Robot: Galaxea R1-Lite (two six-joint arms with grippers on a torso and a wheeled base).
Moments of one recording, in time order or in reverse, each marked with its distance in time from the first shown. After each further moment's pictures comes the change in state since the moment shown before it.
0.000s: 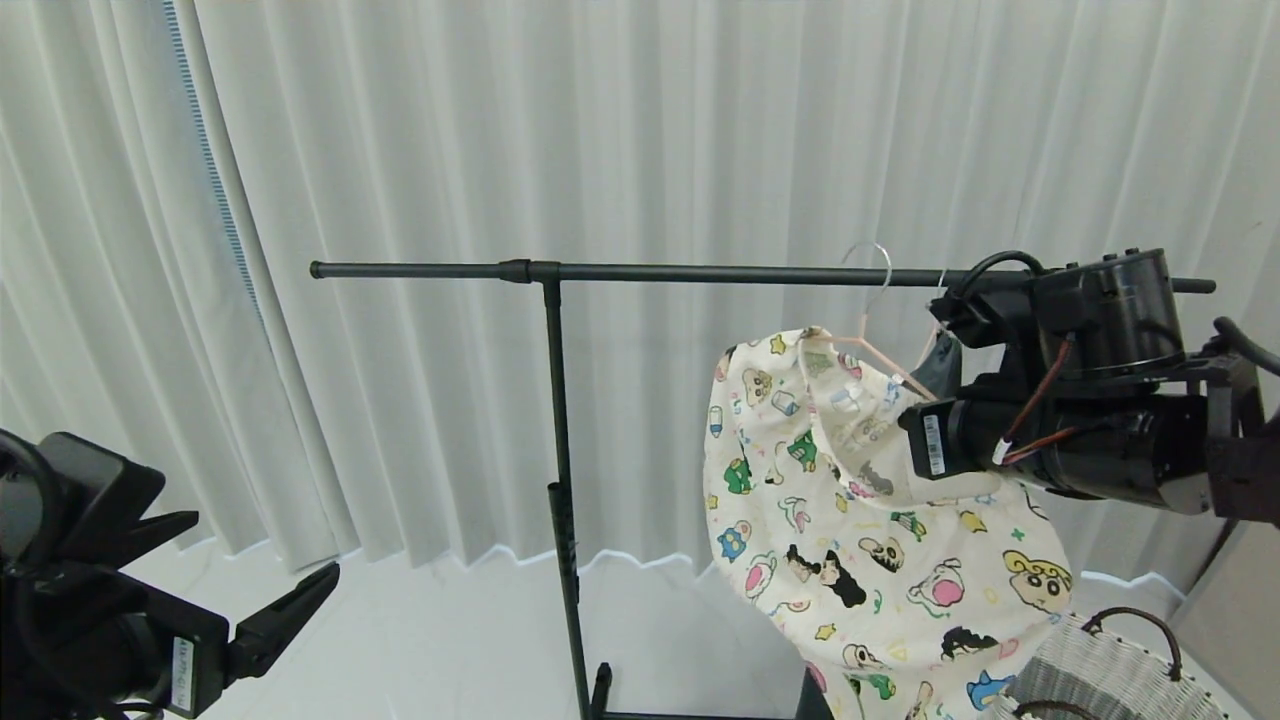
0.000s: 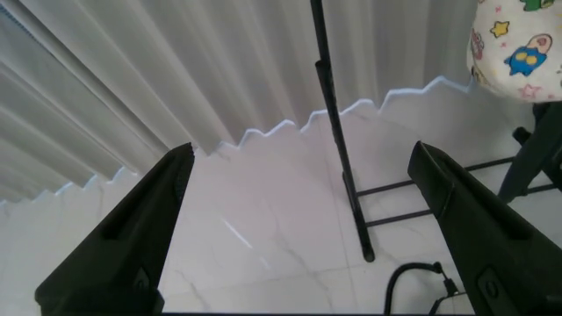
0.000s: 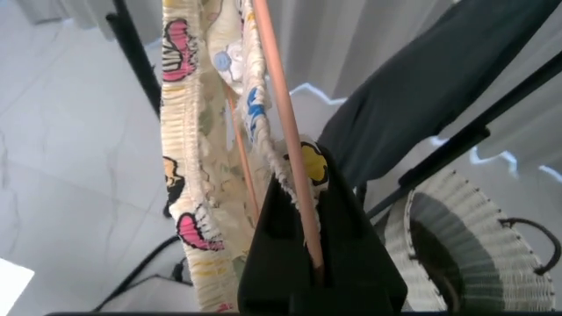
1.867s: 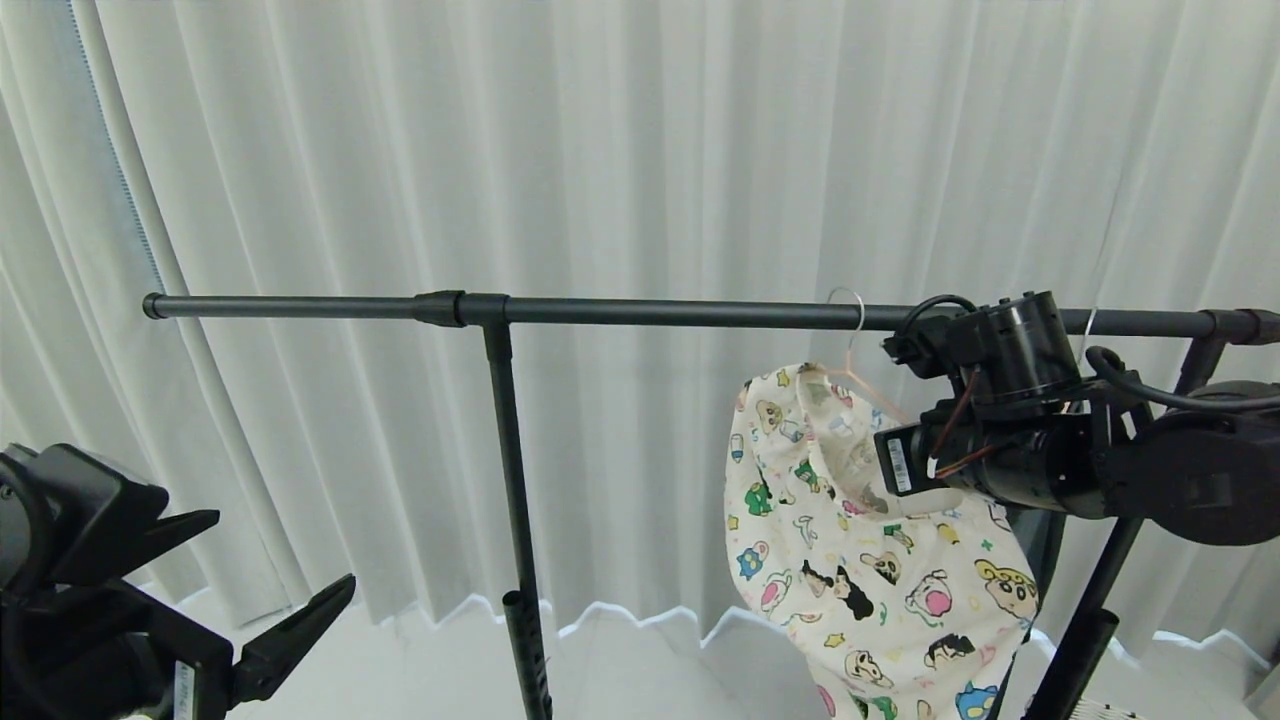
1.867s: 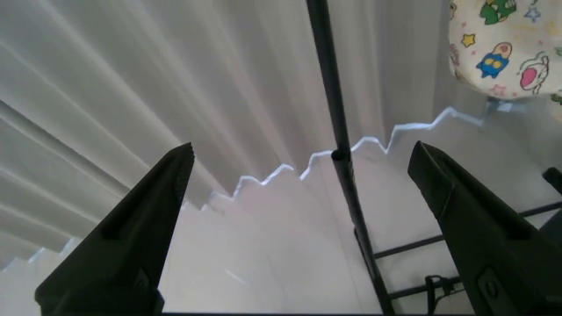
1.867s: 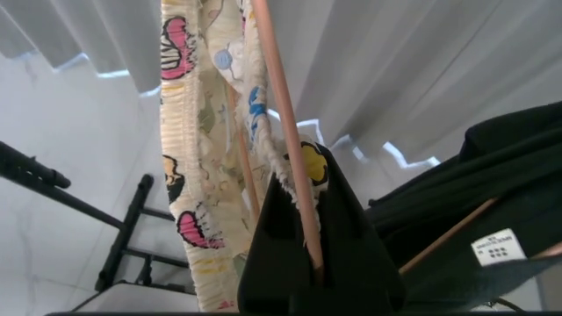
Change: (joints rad) left arm -0.083 -0.032 0.007 0.000 -0.001 0.023; right arm -0.002 0.127 -0.023 0.003 -0.099 -0.005
